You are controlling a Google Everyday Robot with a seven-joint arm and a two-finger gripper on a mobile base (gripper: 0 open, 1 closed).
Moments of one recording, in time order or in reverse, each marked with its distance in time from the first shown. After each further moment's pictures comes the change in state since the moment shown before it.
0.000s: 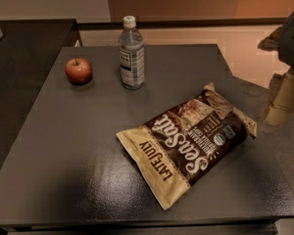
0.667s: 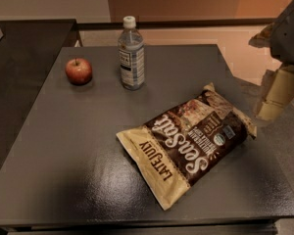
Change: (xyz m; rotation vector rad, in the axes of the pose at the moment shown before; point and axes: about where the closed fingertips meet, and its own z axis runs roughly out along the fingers) arm -0.013 -0.009 0.005 -0.003 -0.046 -0.044
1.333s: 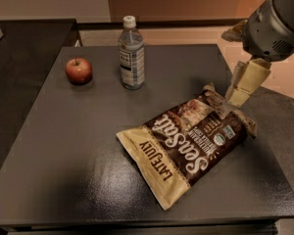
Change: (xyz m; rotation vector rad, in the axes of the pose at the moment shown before) arm -0.040 -0.038 0.036 0.004 -0.189 -0.068
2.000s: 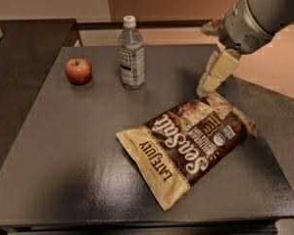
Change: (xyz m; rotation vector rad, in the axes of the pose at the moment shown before) arm -0.036 -0.038 0.034 -0.003 -0.161 0.013
